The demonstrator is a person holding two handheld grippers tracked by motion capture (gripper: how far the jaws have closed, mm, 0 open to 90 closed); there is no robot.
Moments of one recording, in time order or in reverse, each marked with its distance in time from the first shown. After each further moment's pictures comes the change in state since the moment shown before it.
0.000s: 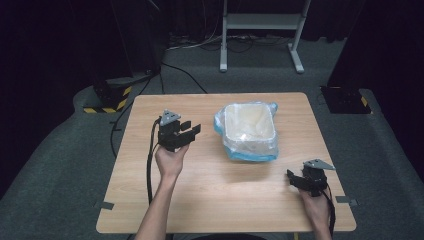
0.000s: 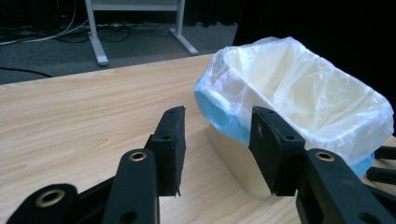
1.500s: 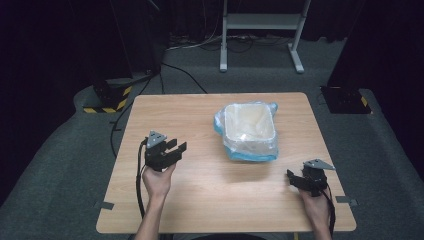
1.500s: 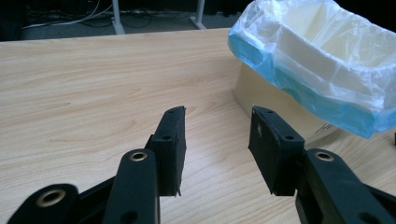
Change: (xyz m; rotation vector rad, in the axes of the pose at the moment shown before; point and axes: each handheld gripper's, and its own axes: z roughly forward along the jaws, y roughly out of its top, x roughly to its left) left arm 0.014 -0.055 -0.030 0.024 0.074 -0.030; right arm 0.000 0.000 0.000 0.000 0.000 -0.001
